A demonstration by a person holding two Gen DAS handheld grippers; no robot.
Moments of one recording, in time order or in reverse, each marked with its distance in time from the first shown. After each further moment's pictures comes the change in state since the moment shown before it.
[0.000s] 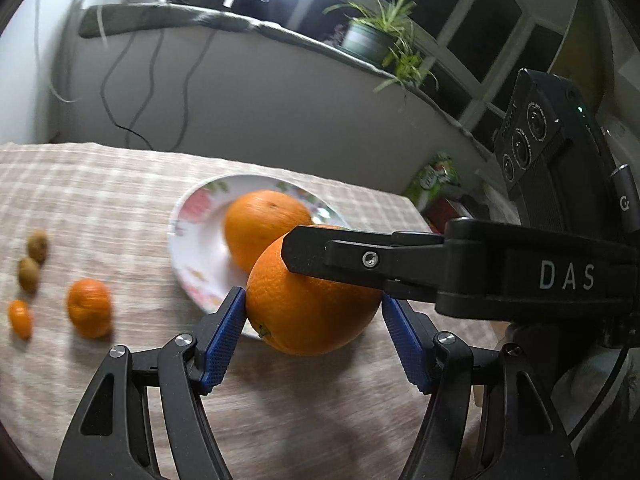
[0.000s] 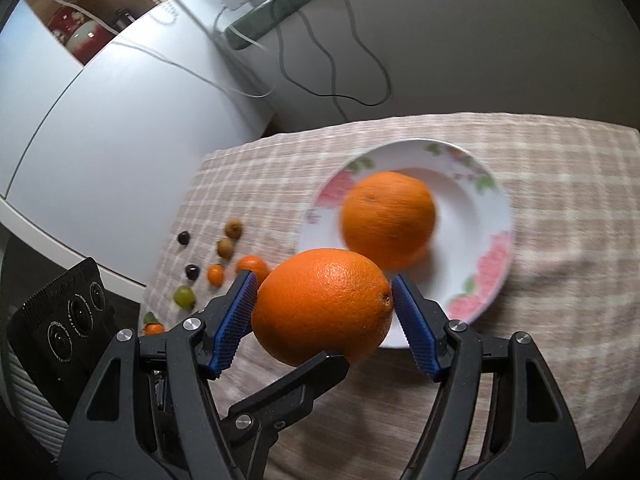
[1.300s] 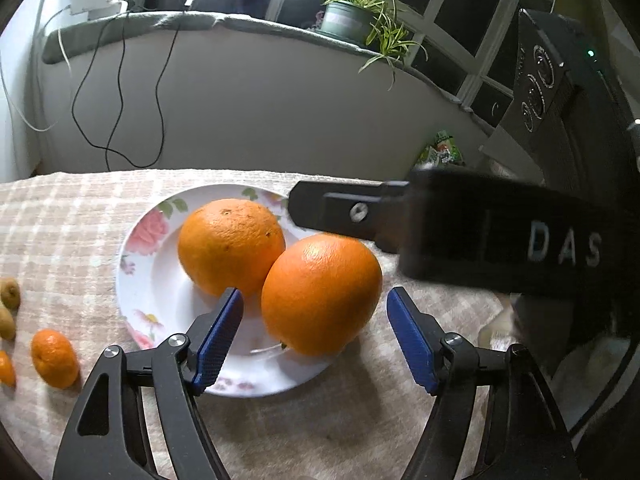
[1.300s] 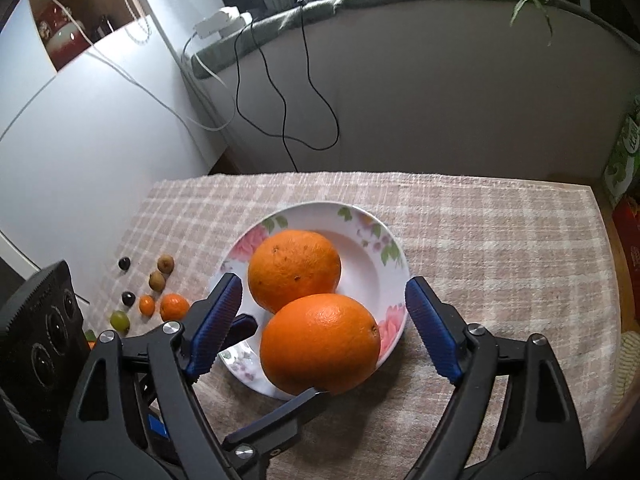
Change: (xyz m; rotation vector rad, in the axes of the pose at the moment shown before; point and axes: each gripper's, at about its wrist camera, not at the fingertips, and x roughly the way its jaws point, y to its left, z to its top) left arm 0.037 -0.024 0.013 0.104 0.022 0.043; right arm -0.016 -0.029 0.026 -0.081 -0.142 -0.166
